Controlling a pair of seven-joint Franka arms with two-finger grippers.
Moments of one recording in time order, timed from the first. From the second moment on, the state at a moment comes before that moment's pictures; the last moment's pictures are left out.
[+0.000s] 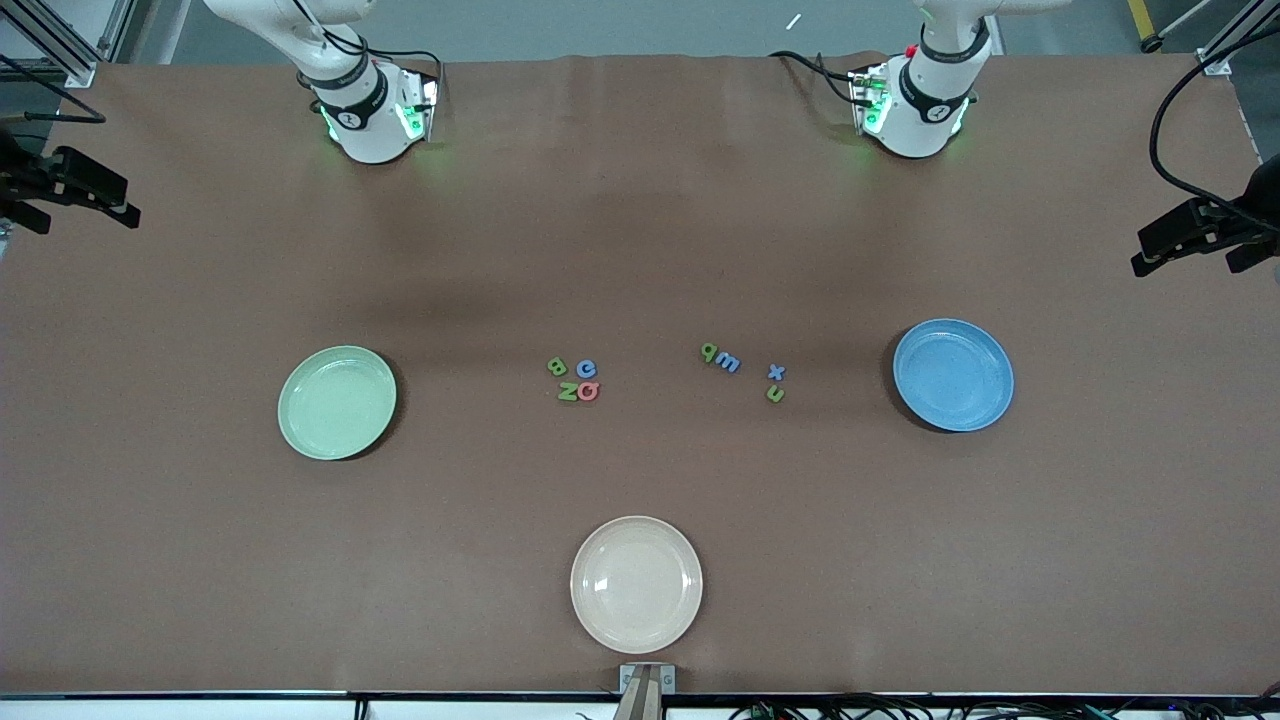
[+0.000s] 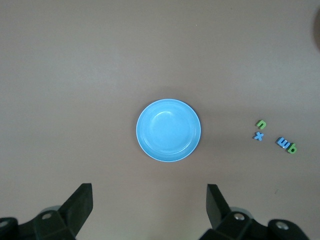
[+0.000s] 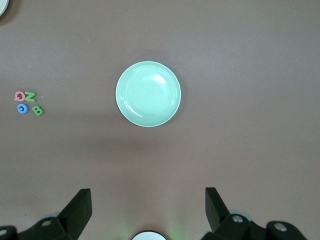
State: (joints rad) left arm -0.01 0.03 0.01 -1.49 0.00 1.52 -0.02; right arm -0.01 -0.10 -0.06 -1.61 0.02 1.46 -0.12
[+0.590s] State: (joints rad) left arm -0.02 0.03 0.00 -1.49 0.00 1.50 -0.03; right arm -0.01 -0.10 -0.06 -1.61 0.01 1.46 -0.12
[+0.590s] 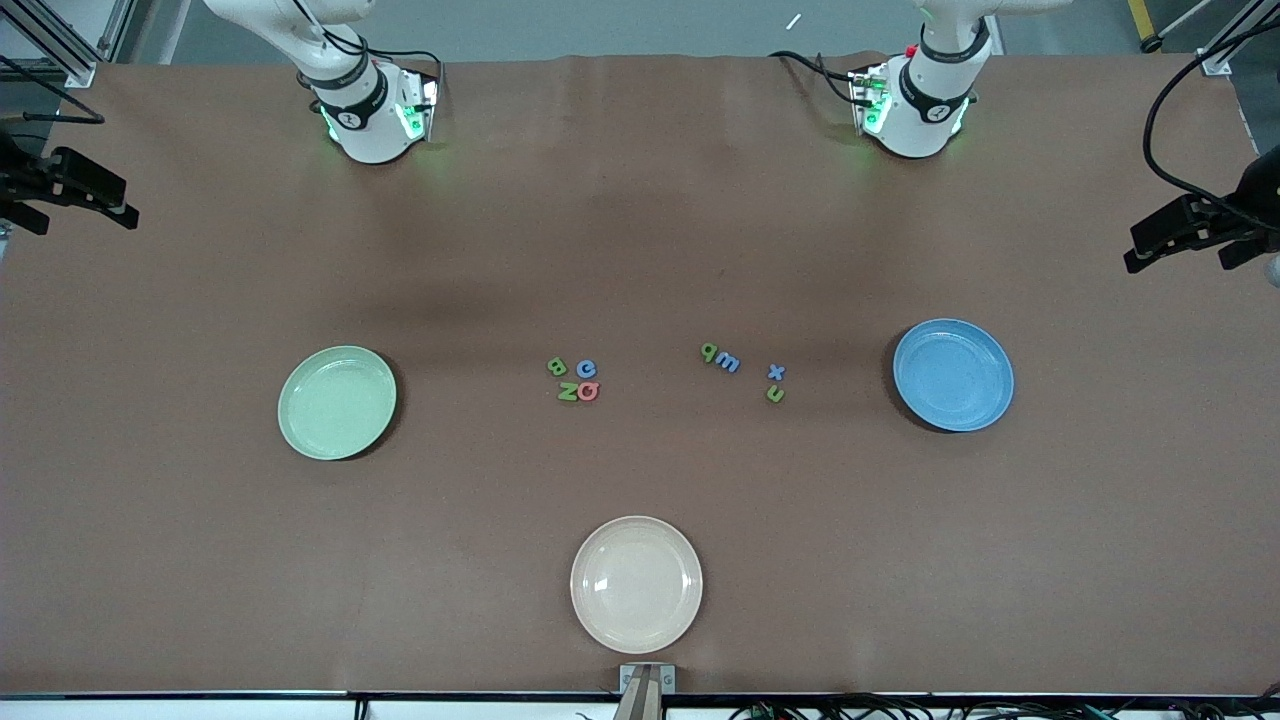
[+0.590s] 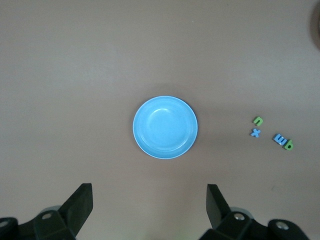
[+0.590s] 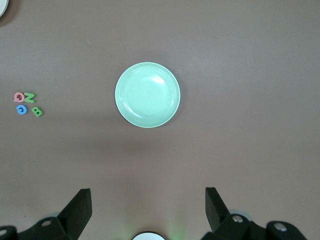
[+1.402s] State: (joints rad) left arm -0.20 0.32 -0.18 -1.69 -0.08 1.93 -0.26; right arm -0.01 -0.10 -0.07 -1.61 0.01 1.46 -0.12
